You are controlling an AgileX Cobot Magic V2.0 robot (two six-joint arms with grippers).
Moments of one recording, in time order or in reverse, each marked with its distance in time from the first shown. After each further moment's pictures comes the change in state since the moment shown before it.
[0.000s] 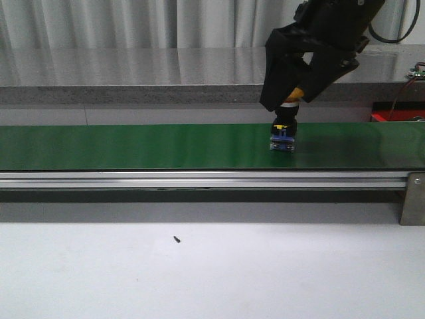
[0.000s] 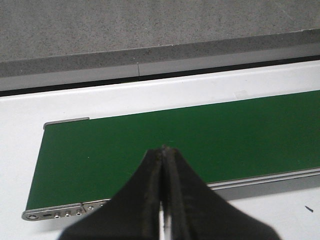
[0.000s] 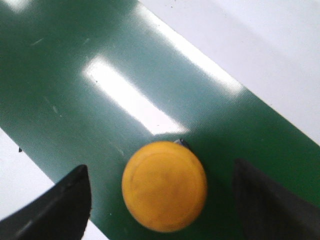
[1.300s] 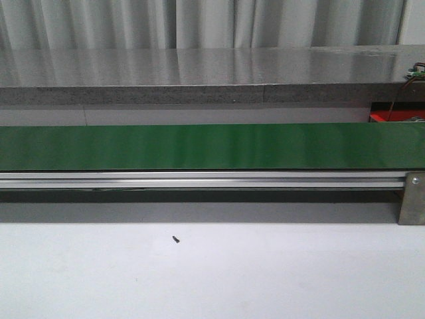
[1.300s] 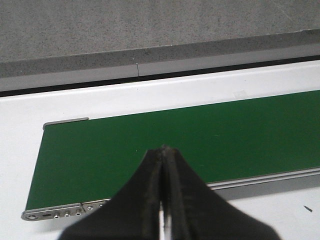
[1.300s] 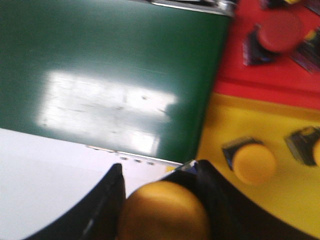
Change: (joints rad) left arm 0.000 0.000 0.000 0.000 0.000 0.000; right arm -0.567 -0.297 0.102 -0.071 0.313 0.124
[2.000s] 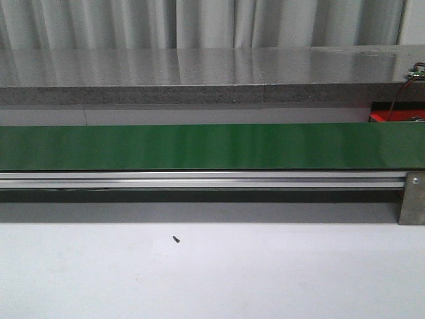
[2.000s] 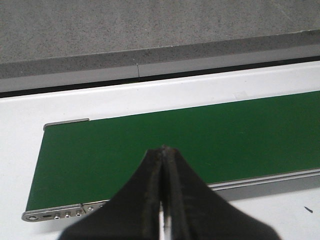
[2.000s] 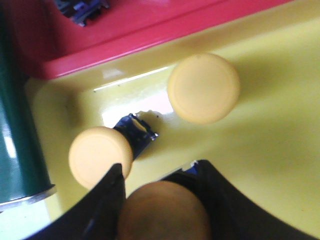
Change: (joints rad) left arm 0.000 0.000 0.000 0.000 -0.003 0.000; right arm -0.311 0.145 0.220 0.076 -0.280 0.000
